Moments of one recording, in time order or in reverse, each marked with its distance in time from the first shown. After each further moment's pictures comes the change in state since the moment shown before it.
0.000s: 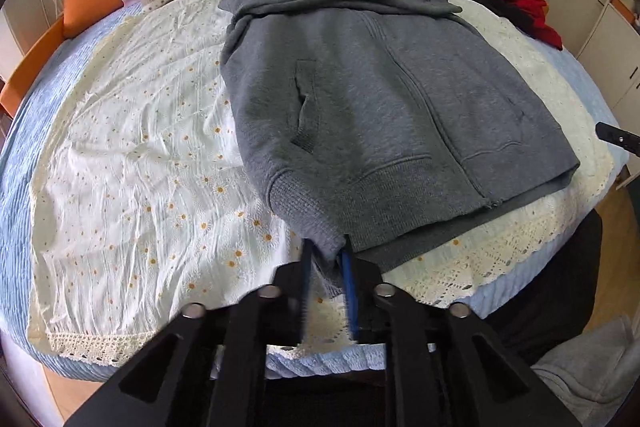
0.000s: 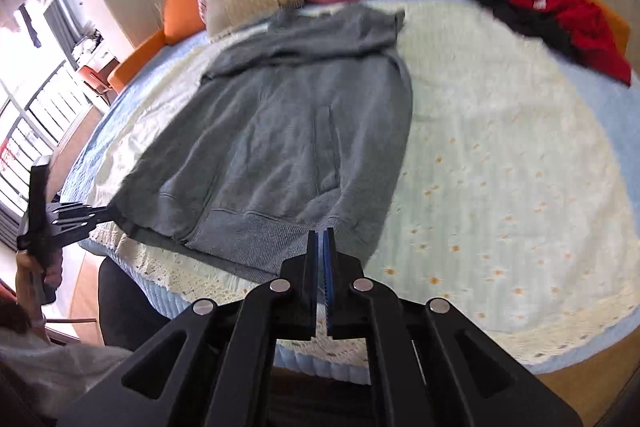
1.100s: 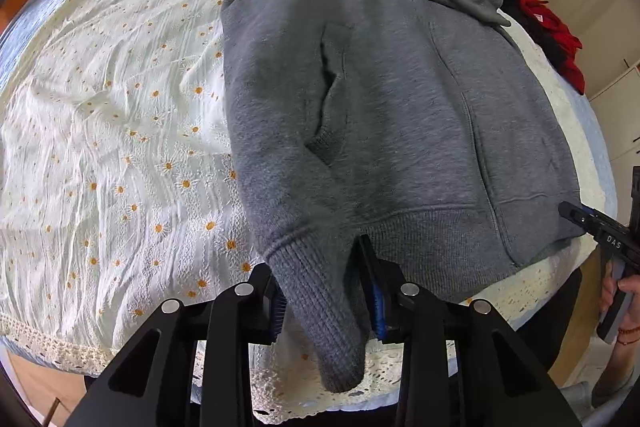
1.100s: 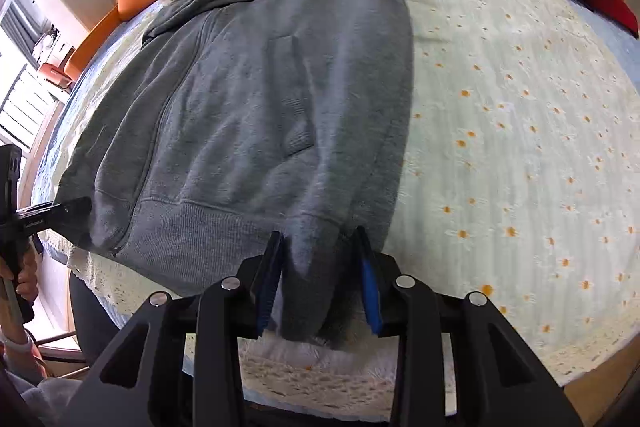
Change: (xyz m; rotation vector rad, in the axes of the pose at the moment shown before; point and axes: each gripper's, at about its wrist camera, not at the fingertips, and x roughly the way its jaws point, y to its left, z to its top) left arm 0.065 0.028 0.024 -0.202 0.118 -0.124; right arm 0.086 -0.010 -0.008 0.087 0.138 -0.088
